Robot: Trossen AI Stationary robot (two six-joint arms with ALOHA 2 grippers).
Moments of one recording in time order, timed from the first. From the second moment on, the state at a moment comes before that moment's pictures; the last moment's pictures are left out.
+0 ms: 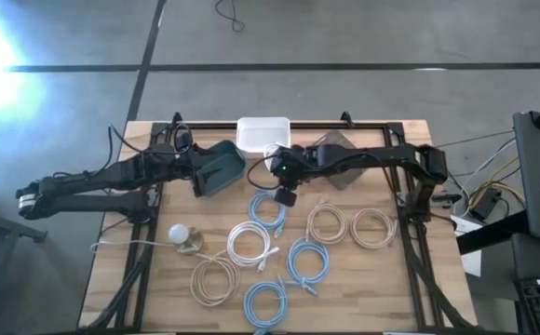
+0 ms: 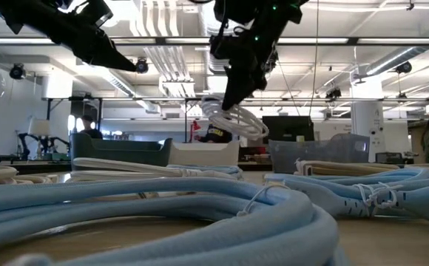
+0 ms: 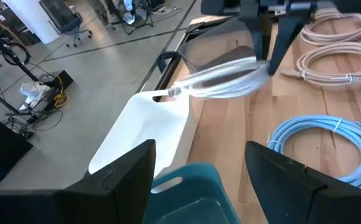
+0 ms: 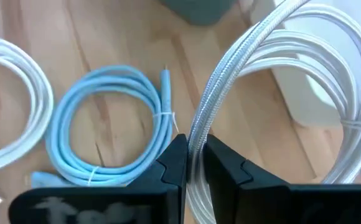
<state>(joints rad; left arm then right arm) 0.29 0.68 0.55 -0.19 -0.16 0.32 -0.13 1.82 1.48 -0.68 0.13 0.16</state>
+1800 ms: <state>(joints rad) 0.29 0.68 0.55 -0.13 -0.16 0.31 -0.28 2.13 1.47 0.16 0.53 0.12</state>
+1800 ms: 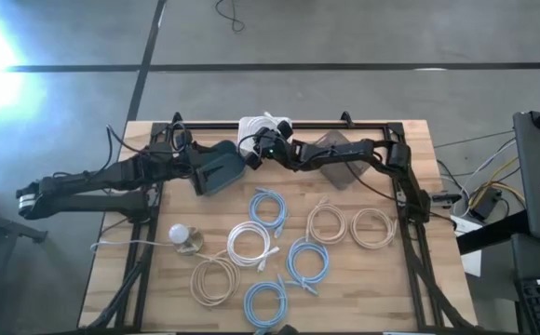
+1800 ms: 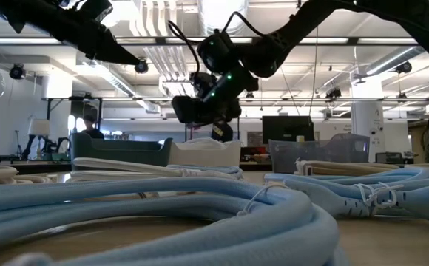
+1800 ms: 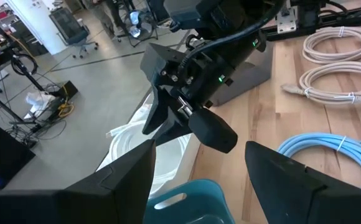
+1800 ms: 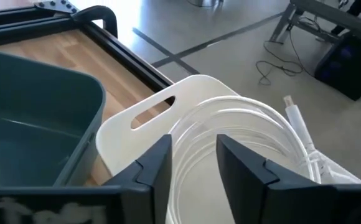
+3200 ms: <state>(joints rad) 0.29 0.70 0.55 -0.13 -0.15 0.28 0.03 2.04 1.47 -0.10 -0.11 0.10</state>
